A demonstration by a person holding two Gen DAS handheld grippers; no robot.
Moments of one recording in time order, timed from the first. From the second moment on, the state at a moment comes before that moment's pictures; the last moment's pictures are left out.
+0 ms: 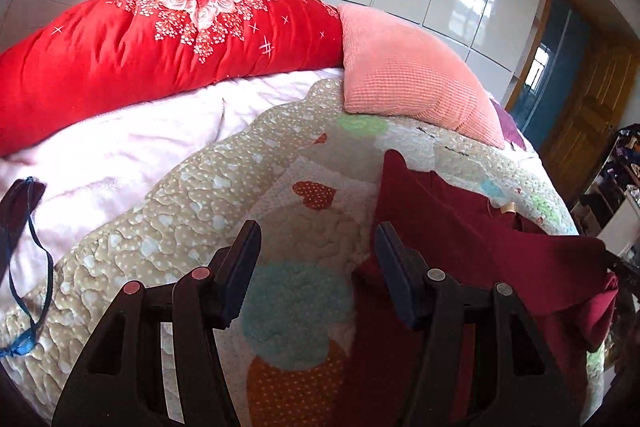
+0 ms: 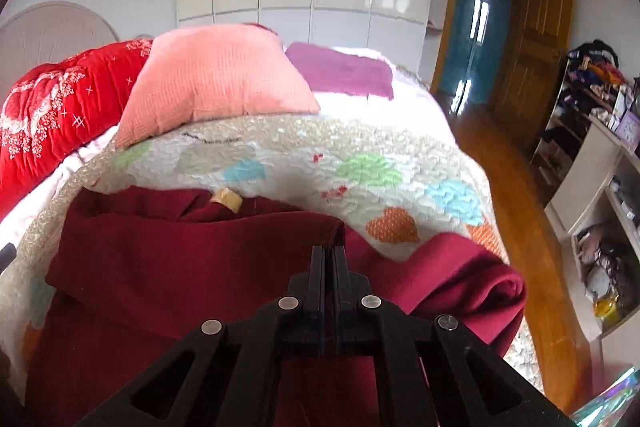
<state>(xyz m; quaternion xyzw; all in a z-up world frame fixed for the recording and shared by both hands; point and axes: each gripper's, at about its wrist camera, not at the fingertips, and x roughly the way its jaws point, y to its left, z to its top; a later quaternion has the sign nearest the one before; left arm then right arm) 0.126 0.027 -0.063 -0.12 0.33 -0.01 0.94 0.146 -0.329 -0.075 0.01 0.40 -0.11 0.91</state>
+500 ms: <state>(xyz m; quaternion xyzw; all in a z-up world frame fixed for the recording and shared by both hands) 0.137 0.028 -0.079 -0.06 0.38 0.04 0.92 0.169 -0.215 -0.058 0.08 0.40 0.20 0.89</state>
